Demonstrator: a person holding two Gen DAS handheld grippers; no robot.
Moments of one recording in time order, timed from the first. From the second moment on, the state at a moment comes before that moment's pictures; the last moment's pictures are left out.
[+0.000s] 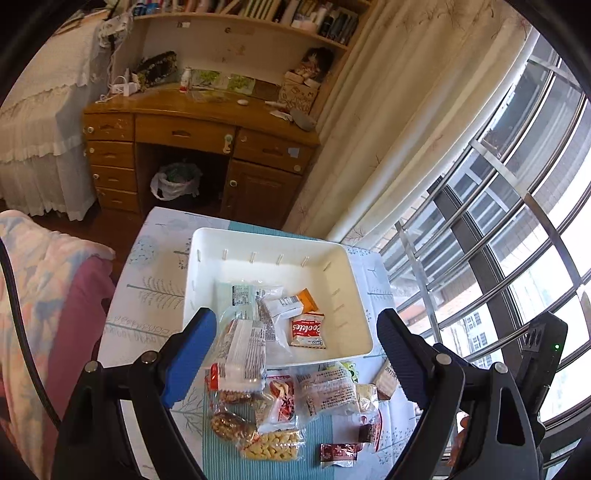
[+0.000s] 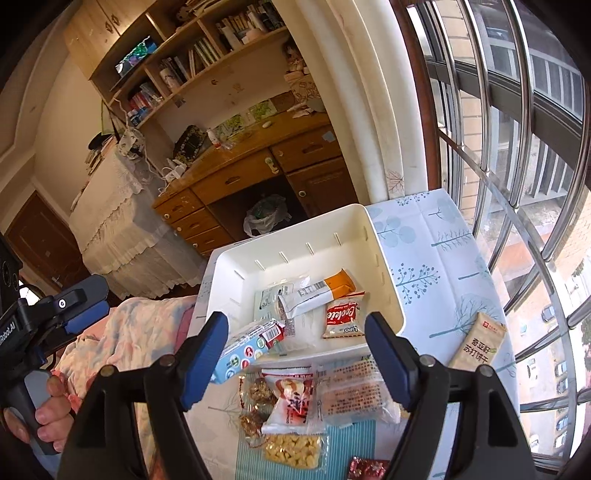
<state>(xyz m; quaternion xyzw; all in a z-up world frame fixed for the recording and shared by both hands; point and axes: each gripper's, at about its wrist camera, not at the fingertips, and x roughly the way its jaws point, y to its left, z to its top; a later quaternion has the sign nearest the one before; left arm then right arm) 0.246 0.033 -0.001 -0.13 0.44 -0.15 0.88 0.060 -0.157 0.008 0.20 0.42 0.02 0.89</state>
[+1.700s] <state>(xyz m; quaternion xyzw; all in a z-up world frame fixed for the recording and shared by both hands) 0.125 -0.018 -0.148 -0.10 0.63 -0.03 0.77 -0.041 -0.225 -0.139 0.37 0.62 0.04 0.69</state>
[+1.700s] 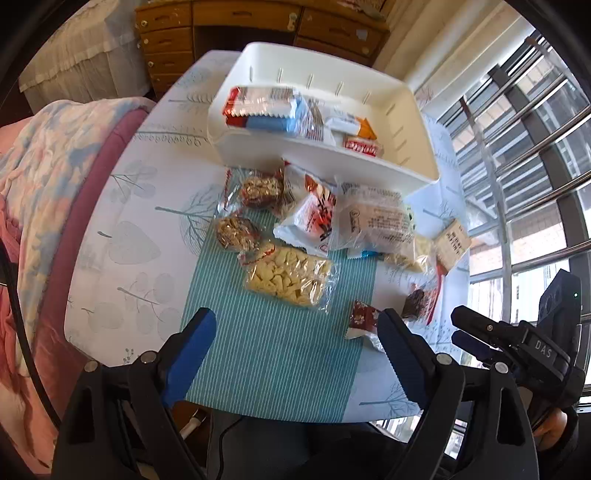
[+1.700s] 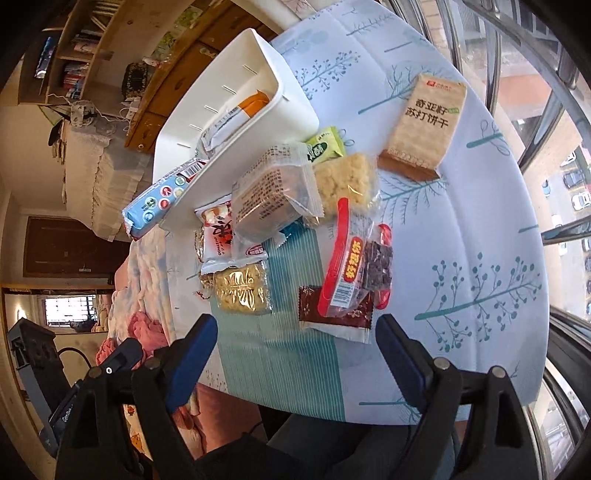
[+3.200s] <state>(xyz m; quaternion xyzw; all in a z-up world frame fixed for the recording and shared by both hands) 0.225 -0.071 -0.334 -0.02 0.80 -0.02 0.59 0.002 -0.229 -0.202 0.36 0.69 -0.03 0.62</state>
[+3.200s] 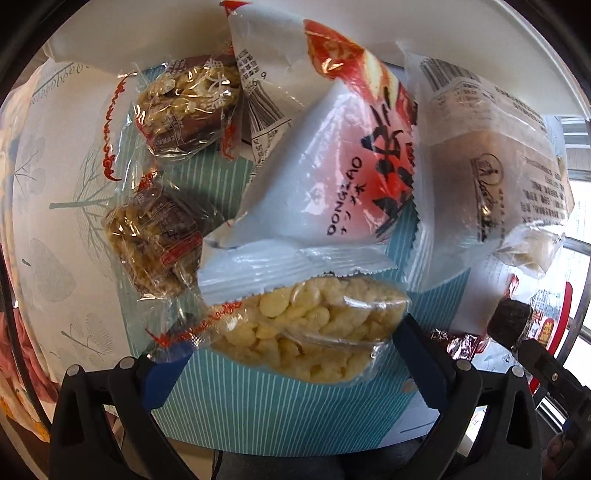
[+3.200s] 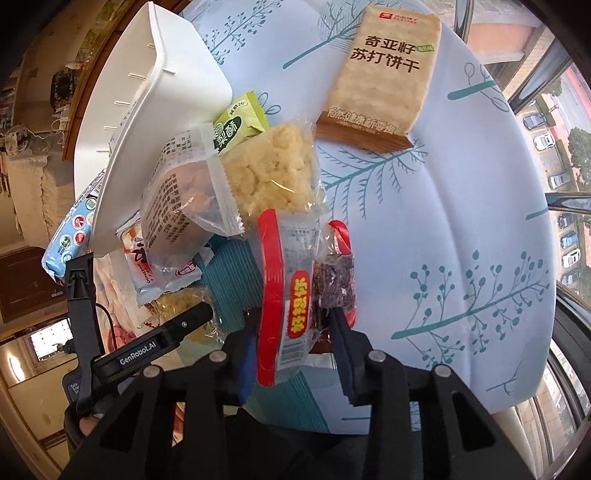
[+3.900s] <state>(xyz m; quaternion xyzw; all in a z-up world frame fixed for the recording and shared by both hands) 0.215 -0.057 -0.335 -0.03 0.80 -0.01 0.59 -0.007 -0.226 -0.185 0.32 0.68 -0.01 0.66</state>
